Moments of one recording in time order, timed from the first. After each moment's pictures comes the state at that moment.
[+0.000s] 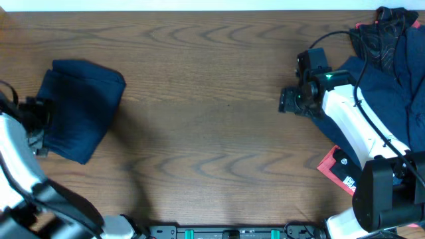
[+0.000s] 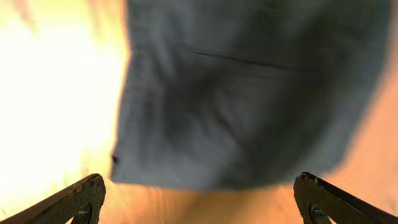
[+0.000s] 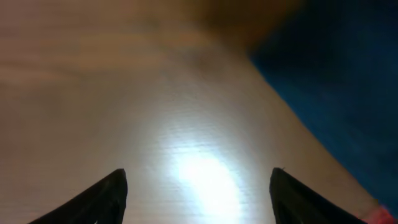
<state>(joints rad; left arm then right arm) 0.70 1.60 1.35 -0.98 0.12 -0.75 0.19 1.71 1.25 -0.83 -0.04 0.37</state>
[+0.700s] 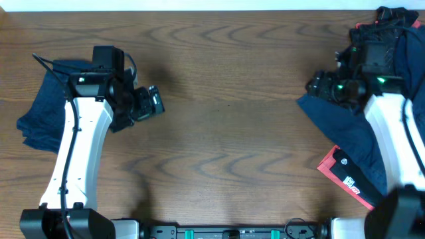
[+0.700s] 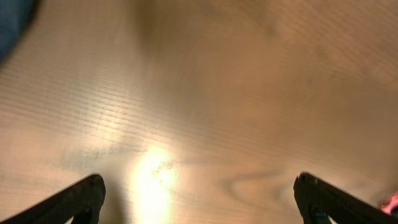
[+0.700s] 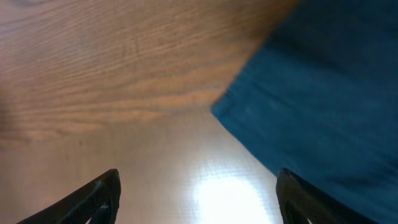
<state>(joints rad) 0.00 1.51 1.35 -1.22 0.20 -0.35 -0.07 1.54 1.25 -0.81 -0.23 0.27</state>
